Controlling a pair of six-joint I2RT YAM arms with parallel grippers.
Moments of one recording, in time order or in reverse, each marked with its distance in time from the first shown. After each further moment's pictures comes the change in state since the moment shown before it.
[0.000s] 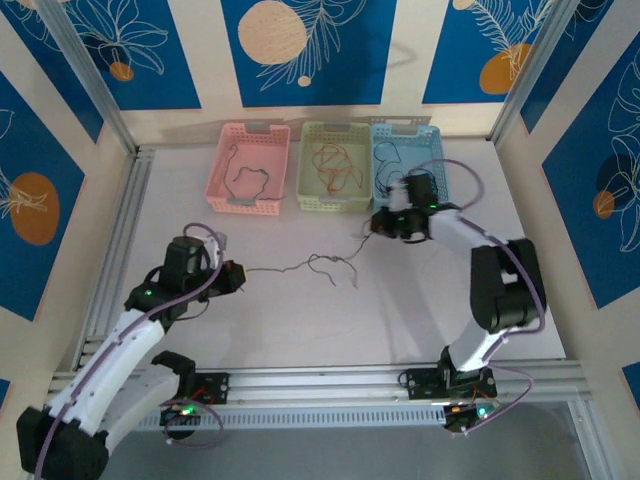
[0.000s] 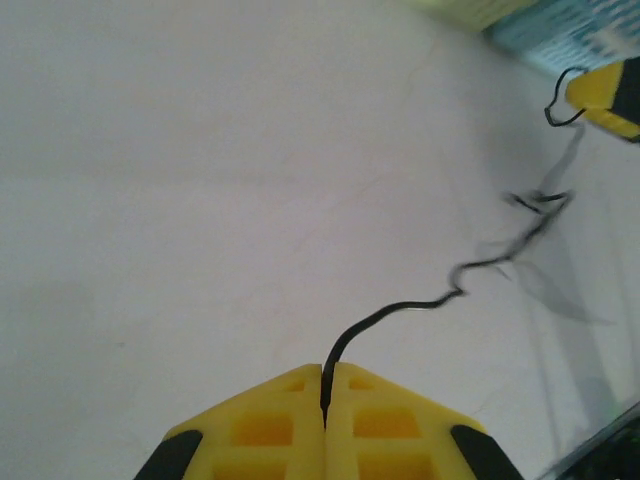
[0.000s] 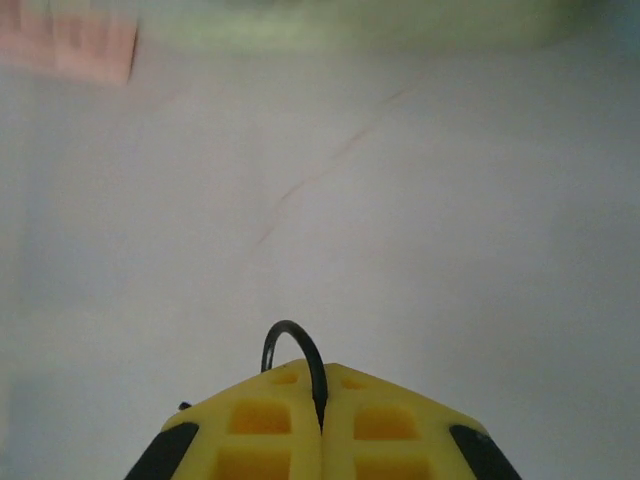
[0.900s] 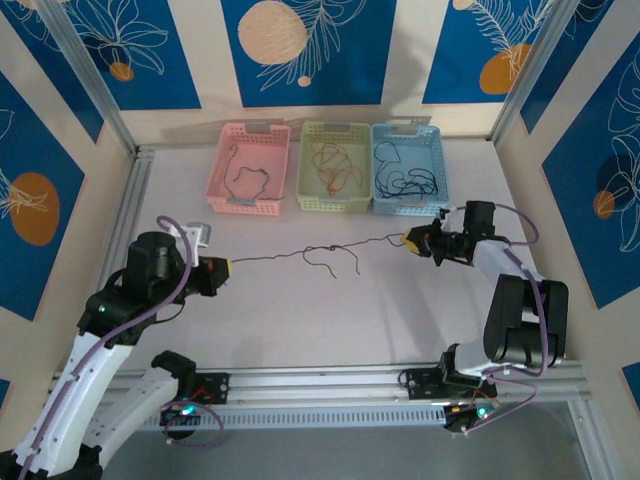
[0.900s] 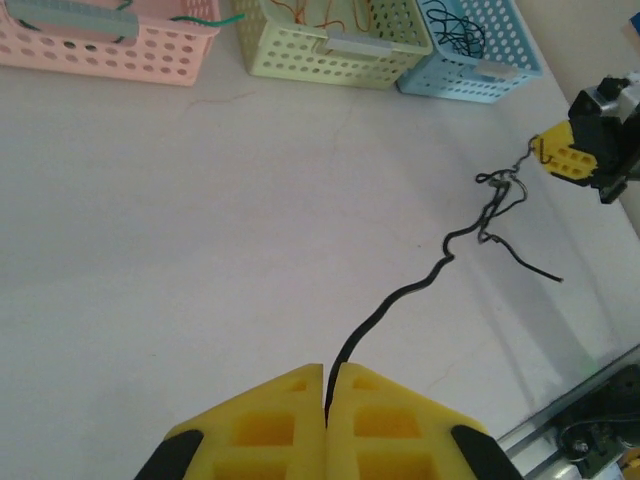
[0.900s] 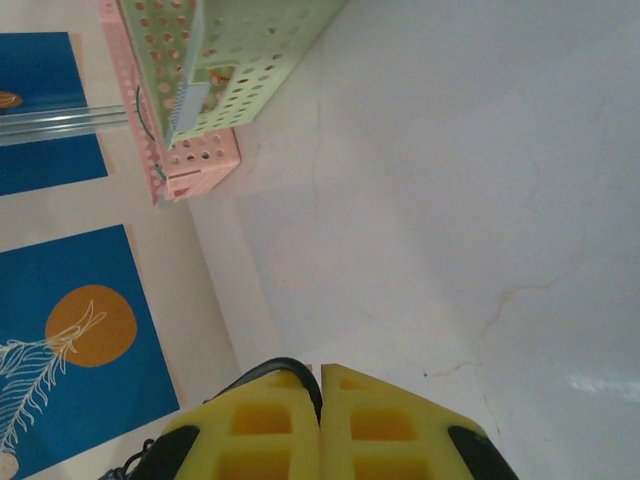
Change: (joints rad) left arm -0.042 -0.106 0.296 -0.305 -0.060 0.146; right arm -0.307 -0.205 -0.262 0.040 -0.407 0.298
